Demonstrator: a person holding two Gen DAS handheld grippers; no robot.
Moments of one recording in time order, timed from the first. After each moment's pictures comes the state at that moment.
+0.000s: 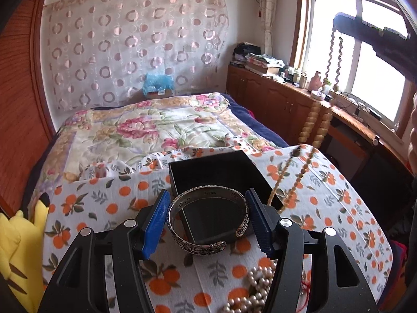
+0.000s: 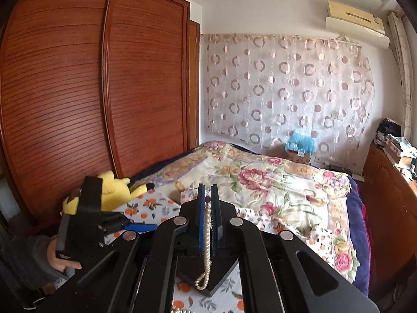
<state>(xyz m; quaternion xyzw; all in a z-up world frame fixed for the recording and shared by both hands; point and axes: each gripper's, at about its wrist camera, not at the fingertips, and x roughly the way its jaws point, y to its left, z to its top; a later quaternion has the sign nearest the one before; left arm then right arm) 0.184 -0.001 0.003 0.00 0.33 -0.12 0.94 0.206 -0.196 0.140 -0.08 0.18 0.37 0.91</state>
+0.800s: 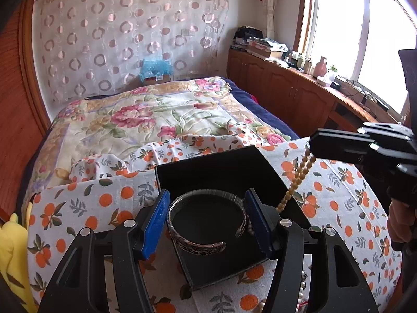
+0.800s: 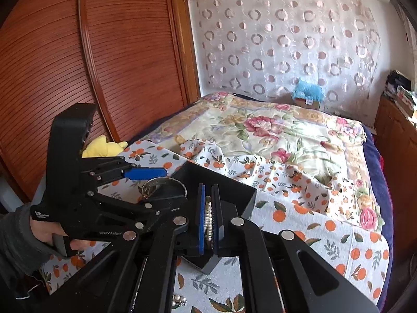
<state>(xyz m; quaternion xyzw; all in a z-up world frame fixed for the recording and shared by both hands) 0.237 -0.016 -0.028 0.01 0.36 -0.12 0.92 0.257 -0.177 0.017 -0.06 0.31 0.36 0.88</state>
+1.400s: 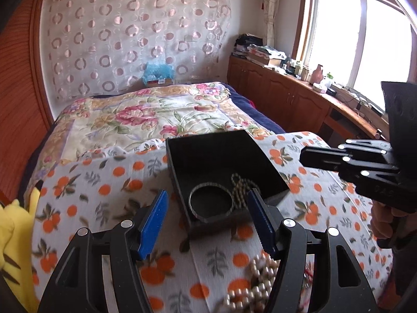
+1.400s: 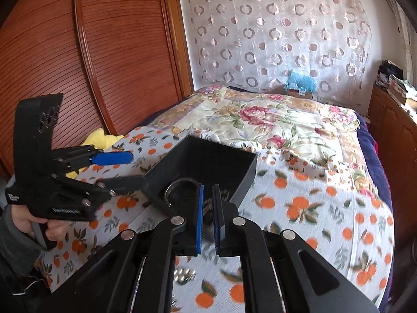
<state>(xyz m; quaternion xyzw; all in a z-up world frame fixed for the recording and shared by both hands) 0.171 0.000 -0.025 -0.01 0.35 -0.12 0.93 0.215 -0.193 -0.008 -0.05 0.32 0.34 0.88</state>
